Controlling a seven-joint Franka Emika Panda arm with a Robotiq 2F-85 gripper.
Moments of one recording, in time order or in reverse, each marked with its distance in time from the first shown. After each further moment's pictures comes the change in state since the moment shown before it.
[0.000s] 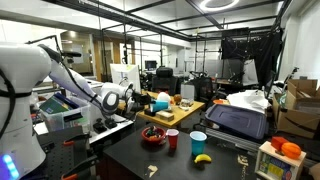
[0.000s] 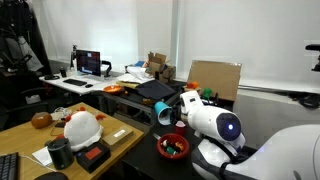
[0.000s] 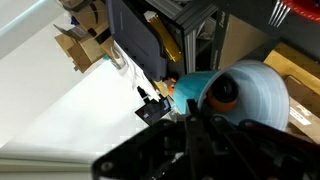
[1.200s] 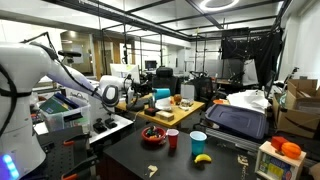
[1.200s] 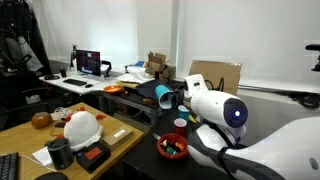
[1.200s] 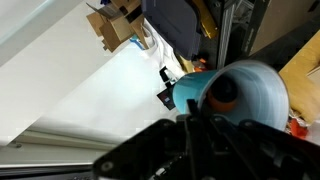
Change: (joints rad) arm 0.068 0.000 -0.100 -0.045 0.139 0.000 -0.151
